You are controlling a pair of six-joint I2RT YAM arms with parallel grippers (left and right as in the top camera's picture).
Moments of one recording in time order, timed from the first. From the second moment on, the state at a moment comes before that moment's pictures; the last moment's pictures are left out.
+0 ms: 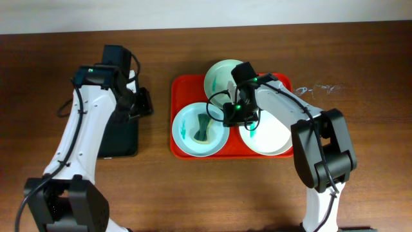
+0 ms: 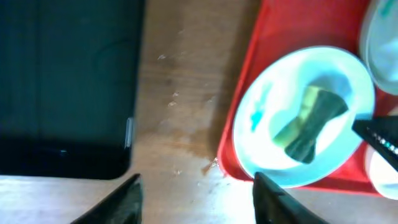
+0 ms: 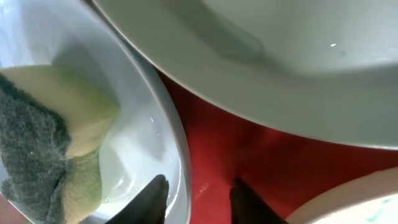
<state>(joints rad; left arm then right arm) -0.09 1.73 1.53 -1.20 0.14 -0.33 0.35 2.10 1.47 -0.83 -0.35 0.19</state>
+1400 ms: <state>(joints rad) -0.43 1.98 1.40 -0.90 -0.24 -0.42 0.36 2.09 1.41 -0.80 -0.41 0.20</state>
